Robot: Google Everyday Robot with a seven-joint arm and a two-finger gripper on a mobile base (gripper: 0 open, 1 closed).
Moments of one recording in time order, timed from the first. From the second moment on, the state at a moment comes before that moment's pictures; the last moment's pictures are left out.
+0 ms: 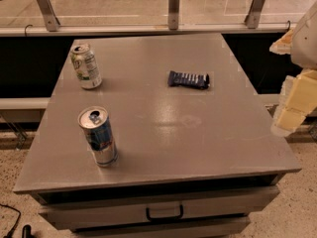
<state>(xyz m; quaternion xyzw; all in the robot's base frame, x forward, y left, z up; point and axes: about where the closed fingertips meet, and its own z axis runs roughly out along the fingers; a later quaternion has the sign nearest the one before) 0.438 -0.217 0.976 -0.60 0.78 -0.03 0.16</state>
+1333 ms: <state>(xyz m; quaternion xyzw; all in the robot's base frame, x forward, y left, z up) 0.458 -0.066 0.984 -0.66 0.69 0.09 0.29</state>
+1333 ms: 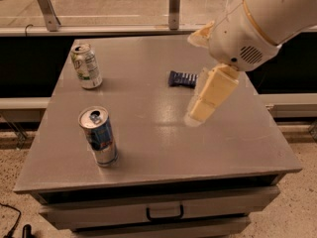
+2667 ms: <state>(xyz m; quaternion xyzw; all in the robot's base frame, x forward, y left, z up) 0.413 0.114 0.946 -0.72 0.58 0.22 0.30</state>
